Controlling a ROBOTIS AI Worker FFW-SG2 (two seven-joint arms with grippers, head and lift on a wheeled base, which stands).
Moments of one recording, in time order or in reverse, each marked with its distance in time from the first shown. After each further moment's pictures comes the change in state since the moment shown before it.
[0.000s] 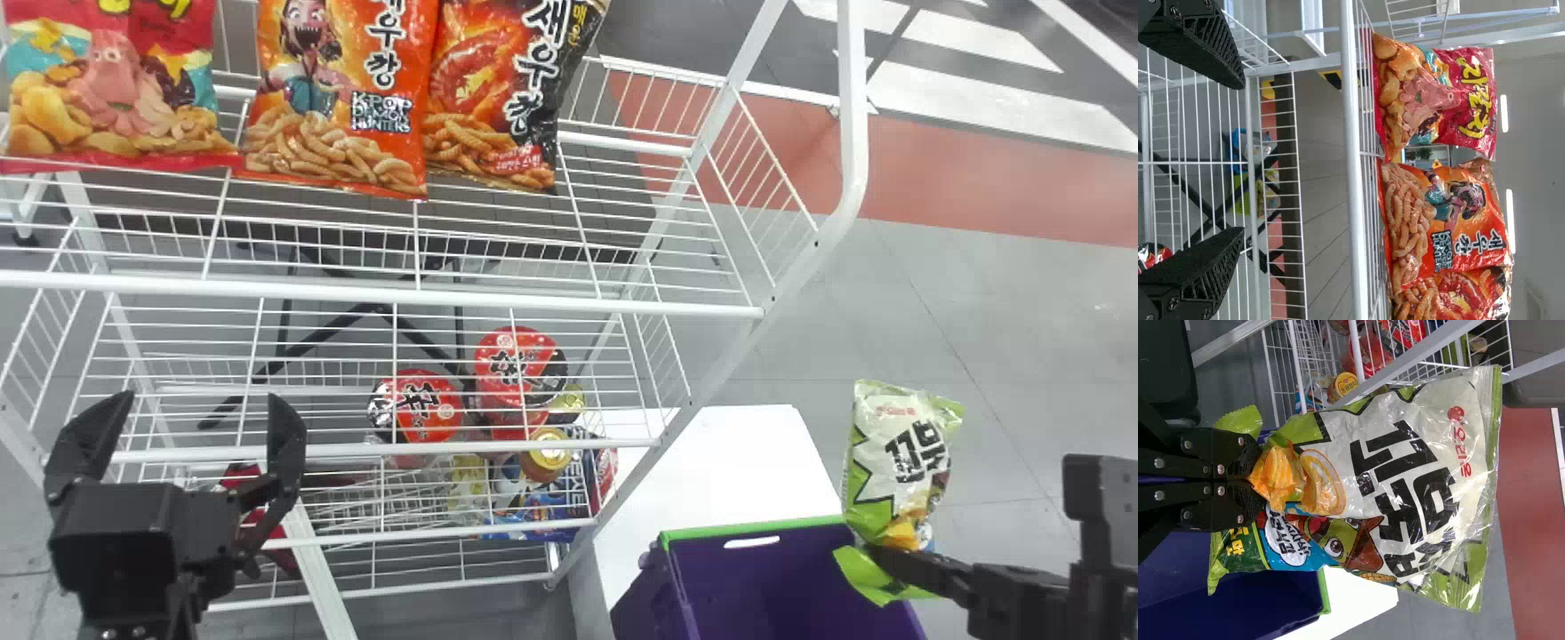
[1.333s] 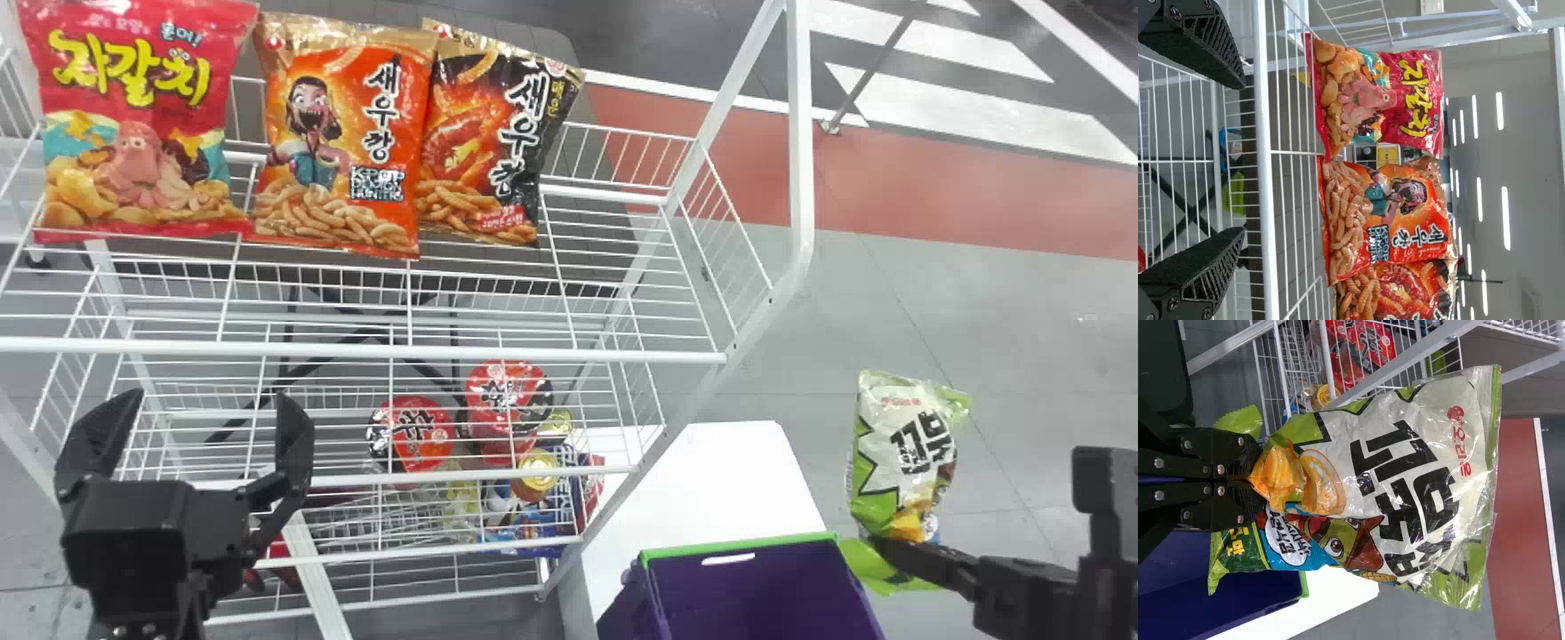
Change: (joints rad) left arm -0.006 -0.001 -0.011 0.000 -0.004 0.006 0.000; right arm -0.004 0.001 -0.004 -0.029 0.007 0.015 0.007
